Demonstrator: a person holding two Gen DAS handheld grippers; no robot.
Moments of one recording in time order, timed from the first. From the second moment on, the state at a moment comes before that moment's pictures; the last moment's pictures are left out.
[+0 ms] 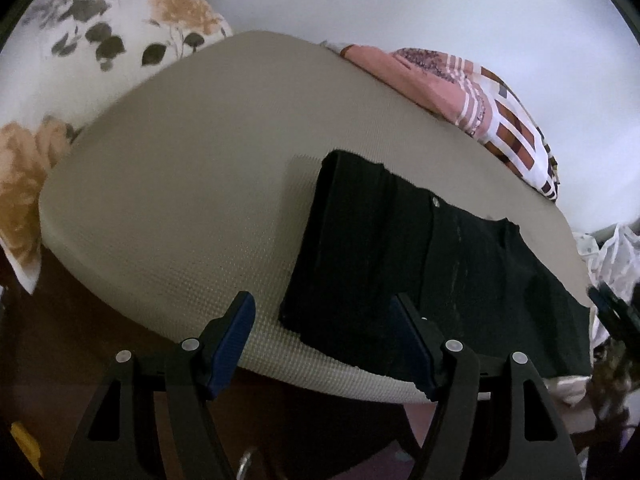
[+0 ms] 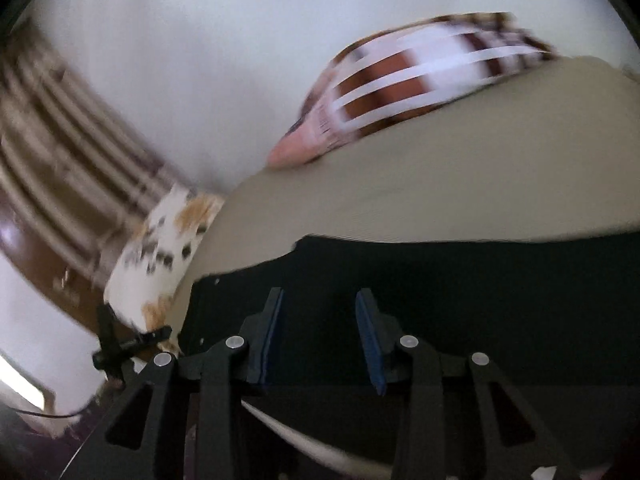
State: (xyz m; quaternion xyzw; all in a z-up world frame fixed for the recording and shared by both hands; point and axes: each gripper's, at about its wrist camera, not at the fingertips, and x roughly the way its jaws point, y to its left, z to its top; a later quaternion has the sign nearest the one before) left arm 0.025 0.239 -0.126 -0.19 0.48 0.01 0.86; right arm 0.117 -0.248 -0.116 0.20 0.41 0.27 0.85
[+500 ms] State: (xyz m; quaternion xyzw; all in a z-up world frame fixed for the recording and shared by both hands) left arm 0.035 0.224 -0.145 -0.18 0.52 -0.02 0.84; right arm 0.244 -0.123 -0.159 -0.01 0.48 0.29 0.83
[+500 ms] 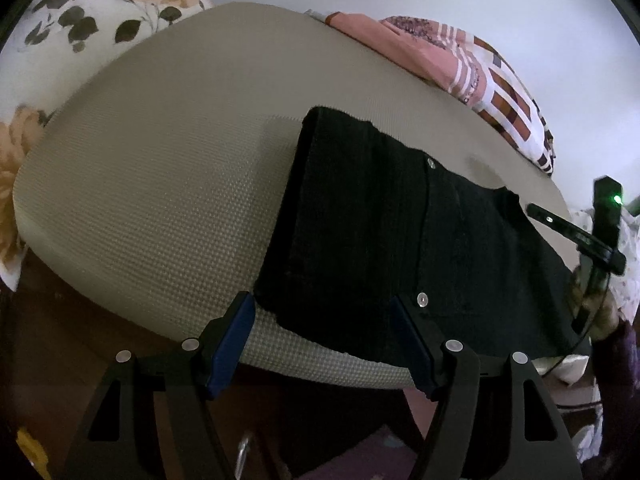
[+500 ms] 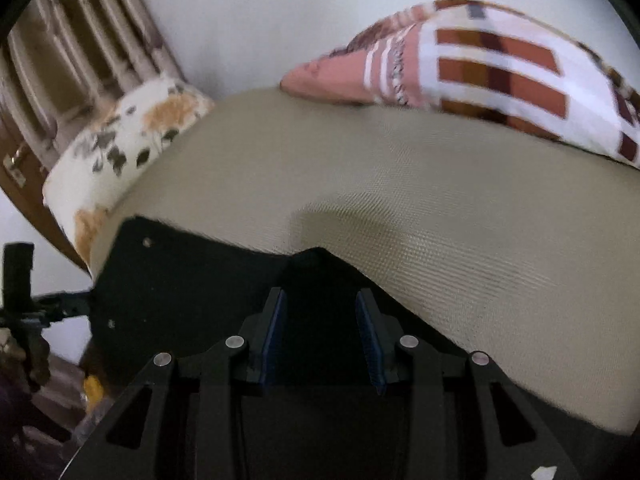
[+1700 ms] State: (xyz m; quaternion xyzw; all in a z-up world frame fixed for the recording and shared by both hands) left arm 0.026 0.264 -0.148 -0.32 0.53 -0.06 0.78; right arm 0.222 -0.161 -0.137 0.18 0.41 0.23 0.86
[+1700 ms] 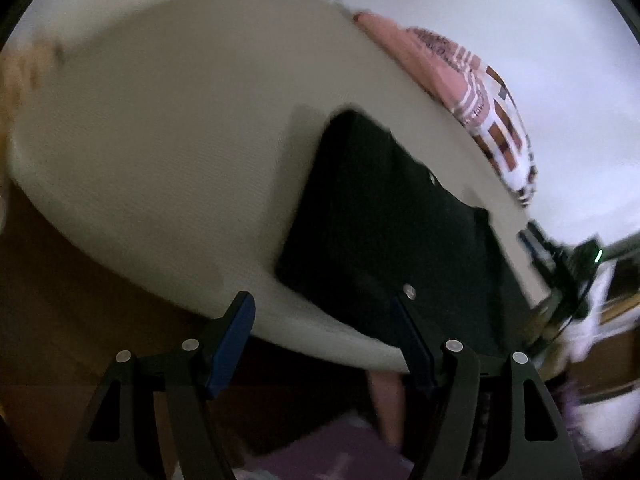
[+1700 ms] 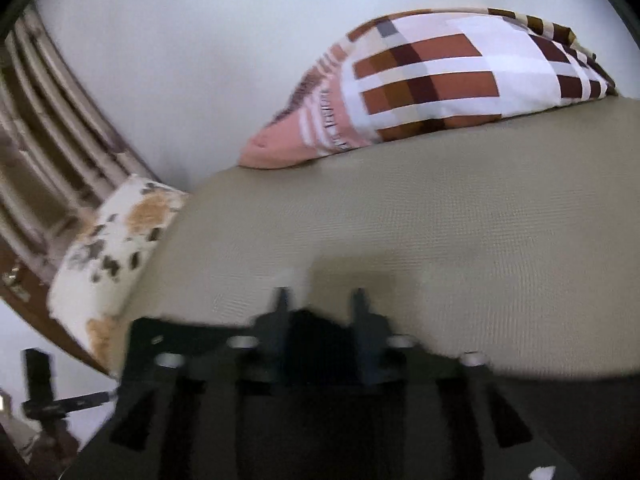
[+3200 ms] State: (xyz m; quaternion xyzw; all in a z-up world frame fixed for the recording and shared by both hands) left arm 0.021 0.251 -0.141 -0.32 0.54 -0.05 0.78; right arm 0.122 -0.138 -0.173 0.22 0.49 0.27 0.80
